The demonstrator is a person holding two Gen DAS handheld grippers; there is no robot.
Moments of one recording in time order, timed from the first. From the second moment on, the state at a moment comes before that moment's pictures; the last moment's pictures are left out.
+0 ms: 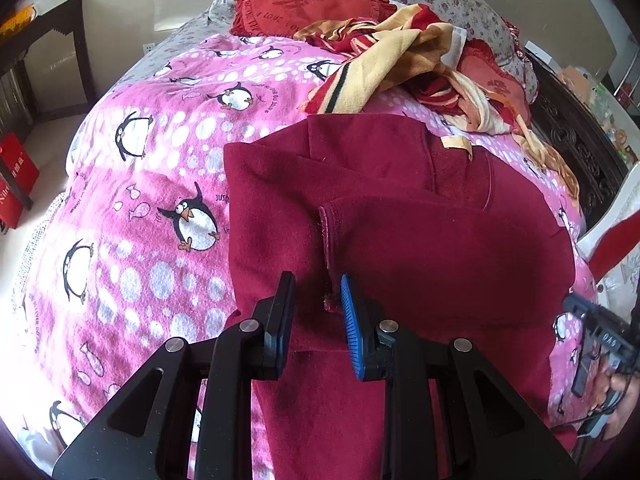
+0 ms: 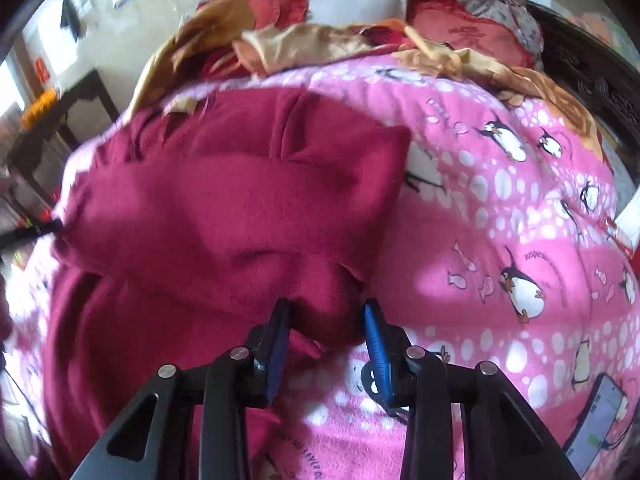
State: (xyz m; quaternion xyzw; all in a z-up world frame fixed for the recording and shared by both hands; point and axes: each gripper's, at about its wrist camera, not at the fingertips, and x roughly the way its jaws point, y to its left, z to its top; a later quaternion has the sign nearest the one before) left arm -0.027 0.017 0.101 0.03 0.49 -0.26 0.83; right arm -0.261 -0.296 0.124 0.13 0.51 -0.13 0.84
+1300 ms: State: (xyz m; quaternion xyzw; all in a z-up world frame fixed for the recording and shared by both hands) left arm -0.025 -0.008 0.061 0.04 0.53 -0.26 0.81; right arm -0.184 -0.333 0.133 -0.02 0.50 -0.13 0.86
